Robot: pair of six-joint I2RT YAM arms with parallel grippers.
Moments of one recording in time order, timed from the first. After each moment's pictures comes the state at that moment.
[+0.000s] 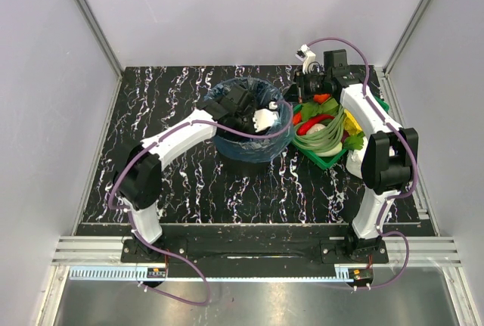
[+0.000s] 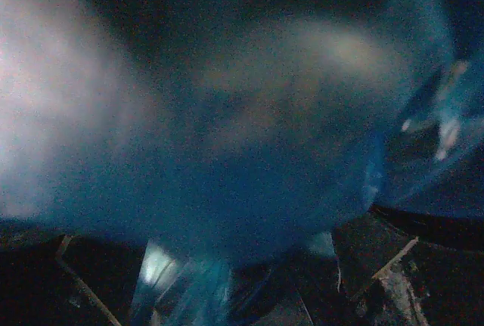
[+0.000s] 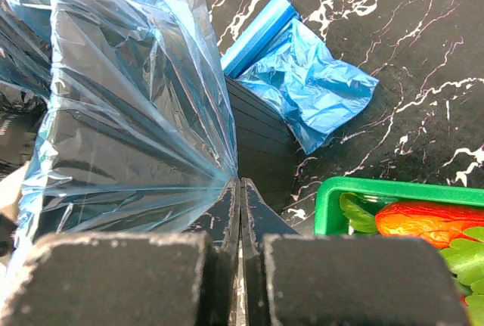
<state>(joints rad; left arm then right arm) -0.68 1.80 1.51 -0.66 0.16 0.71 0.17 1.88 1.63 -0.47 -0.85 0.01</state>
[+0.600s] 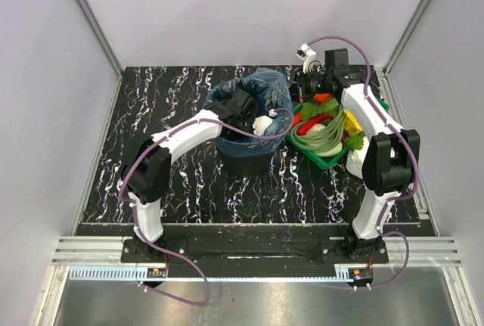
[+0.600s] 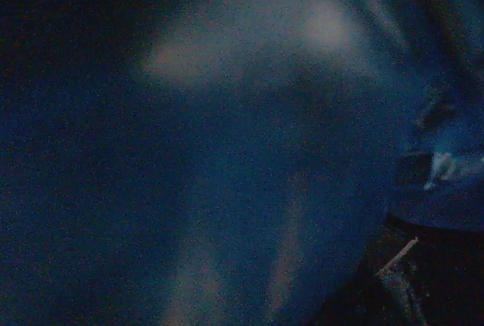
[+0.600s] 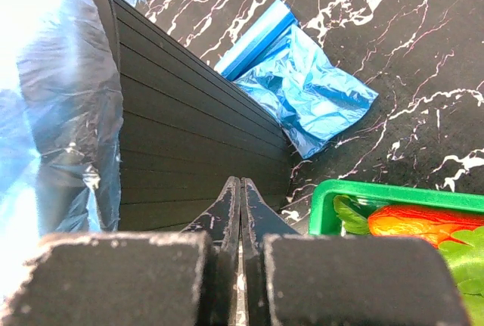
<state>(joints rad) -0.67 1.89 1.51 -0.72 0.18 0.71 0.17 1.86 1.63 -0.47 -0.85 -0.02</state>
